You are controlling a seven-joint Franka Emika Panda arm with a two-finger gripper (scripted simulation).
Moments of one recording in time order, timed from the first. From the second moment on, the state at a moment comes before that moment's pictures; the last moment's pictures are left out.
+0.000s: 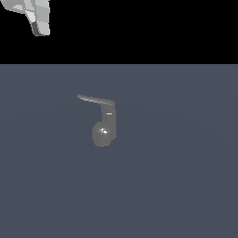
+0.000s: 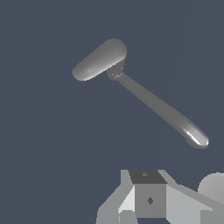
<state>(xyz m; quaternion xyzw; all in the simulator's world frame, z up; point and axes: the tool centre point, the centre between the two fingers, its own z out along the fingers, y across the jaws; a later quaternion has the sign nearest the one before) -0.142 0.138 0.347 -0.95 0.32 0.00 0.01</state>
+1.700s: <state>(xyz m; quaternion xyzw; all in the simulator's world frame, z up) 0.020 0.147 0.211 -0.79 0.62 0.00 0.00</state>
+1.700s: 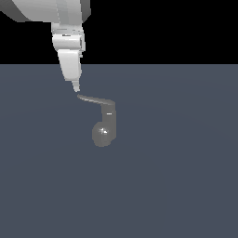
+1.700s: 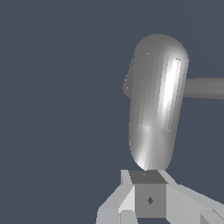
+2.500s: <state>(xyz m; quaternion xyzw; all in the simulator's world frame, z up) 0.066 0.126 0.173 -0.72 0.69 0.00 0.00</state>
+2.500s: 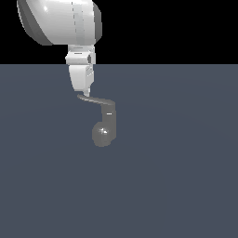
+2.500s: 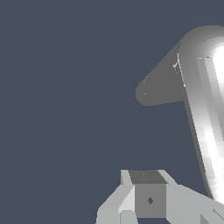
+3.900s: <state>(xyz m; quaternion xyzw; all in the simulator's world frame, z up) 0.004 0.132 0.173 -0.72 0.70 0.00 0.00</state>
